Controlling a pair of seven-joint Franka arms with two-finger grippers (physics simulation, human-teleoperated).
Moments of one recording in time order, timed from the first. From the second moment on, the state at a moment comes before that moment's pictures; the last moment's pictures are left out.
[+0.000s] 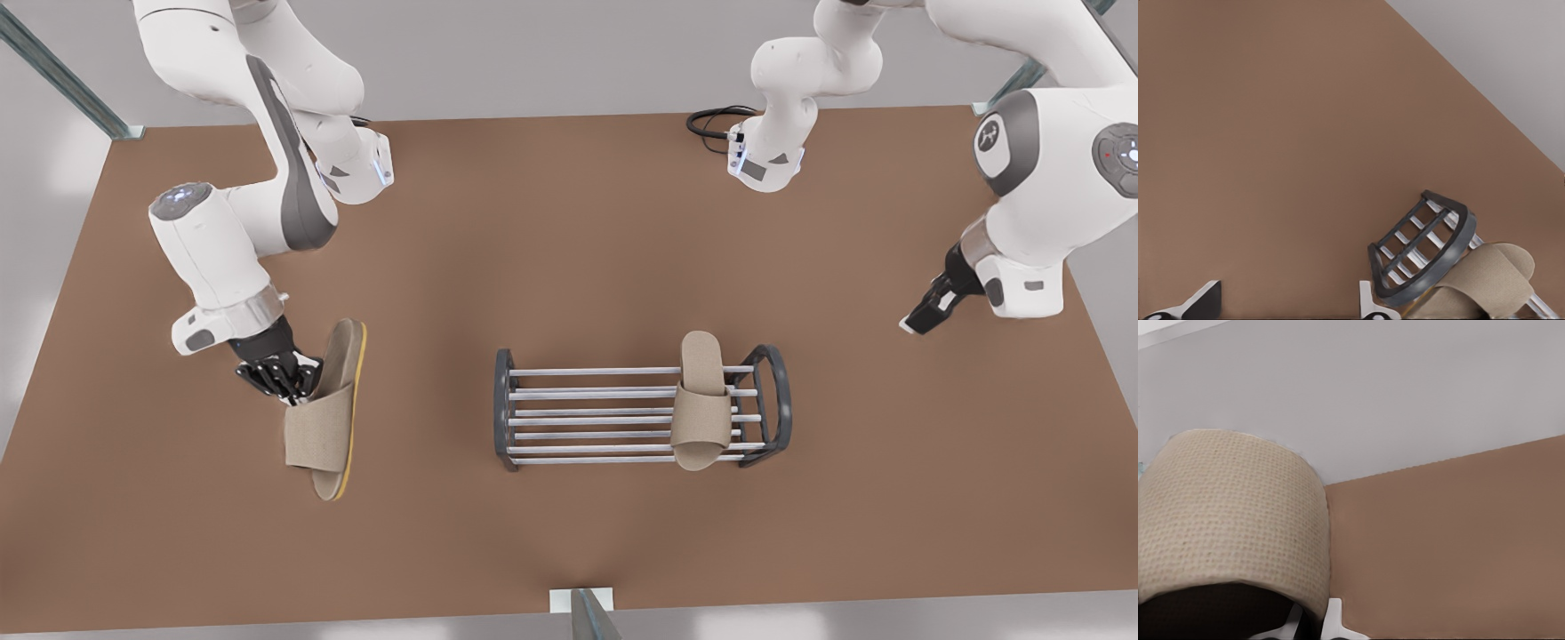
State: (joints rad) left arm -0.06 0.12 0.03 -1.45 -0.01 1.57 -0.76; right arm -0.25 0.10 0.47 -1.90 0.00 2.53 0.36
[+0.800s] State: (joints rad) left arm -0.09 0.11 0.04 -1.45 -0.03 1.52 -0.20; right arm 0.67 0.80 0.07 -0.92 -0.33 1.94 1.16
